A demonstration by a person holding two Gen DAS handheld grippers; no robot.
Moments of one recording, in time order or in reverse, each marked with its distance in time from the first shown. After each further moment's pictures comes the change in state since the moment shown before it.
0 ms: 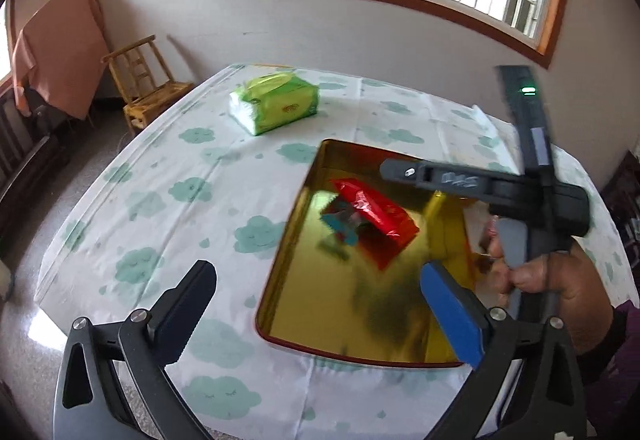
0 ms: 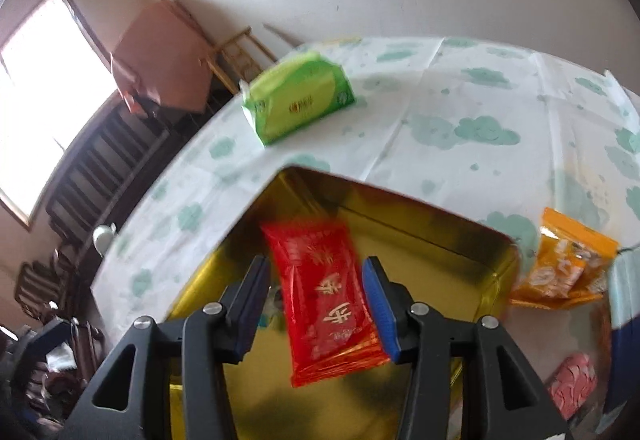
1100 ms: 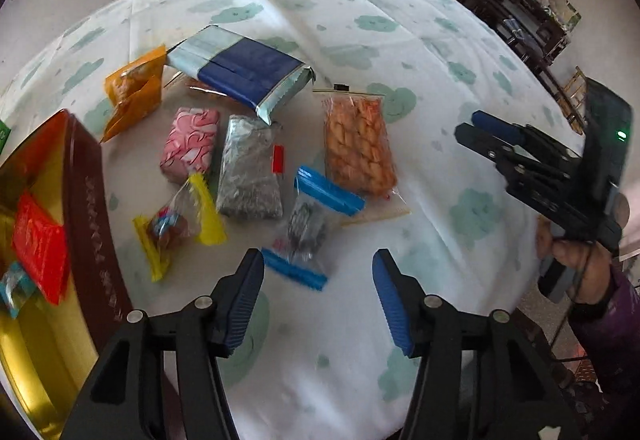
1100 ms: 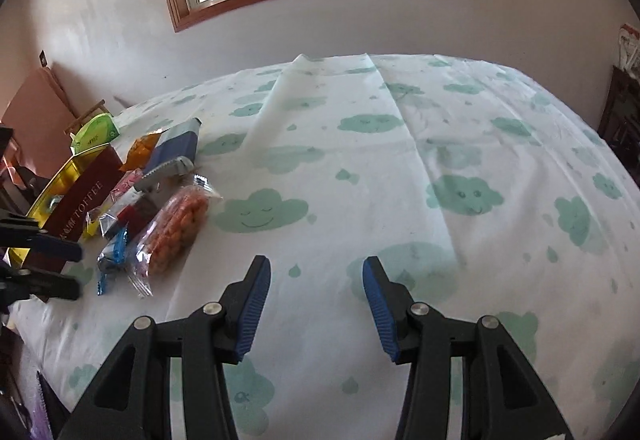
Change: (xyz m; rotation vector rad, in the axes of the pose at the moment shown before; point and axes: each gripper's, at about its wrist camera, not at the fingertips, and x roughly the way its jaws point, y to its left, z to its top) left arm 0.112 -0.245 -0.038 0.554 0.463 -0.451; right arm -0.230 -0.212 -0.204 0.173 -0.223 -0.518
